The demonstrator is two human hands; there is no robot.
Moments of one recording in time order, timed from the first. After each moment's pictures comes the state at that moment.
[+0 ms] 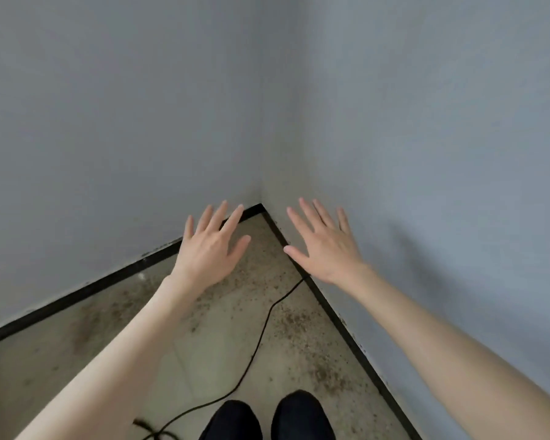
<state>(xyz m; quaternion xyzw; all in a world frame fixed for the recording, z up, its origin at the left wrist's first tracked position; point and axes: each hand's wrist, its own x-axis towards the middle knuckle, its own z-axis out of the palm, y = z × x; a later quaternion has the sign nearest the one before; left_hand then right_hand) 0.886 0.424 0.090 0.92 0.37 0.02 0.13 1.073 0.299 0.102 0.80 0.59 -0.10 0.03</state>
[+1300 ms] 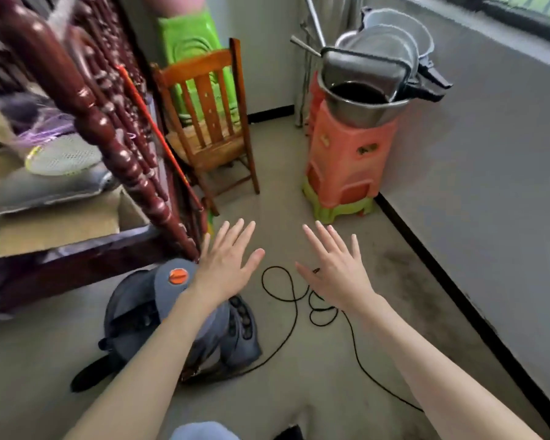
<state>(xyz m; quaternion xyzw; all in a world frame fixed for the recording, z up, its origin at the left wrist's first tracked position) 0.555 -0.138 0.309 0.29 0.94 0.13 0.10 0.659 0.053 0.299 0.11 0.98 -0.15 0.03</state>
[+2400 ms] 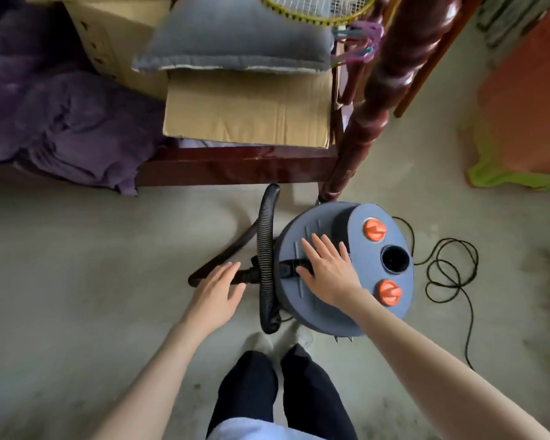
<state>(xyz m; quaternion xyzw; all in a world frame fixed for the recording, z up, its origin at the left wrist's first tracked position) 0.458 -0.604 0.089 0.02 0.92 0.23 0.31 0.439 -0.366 0.077 -0.06 0.94 -0.13 0.30</state>
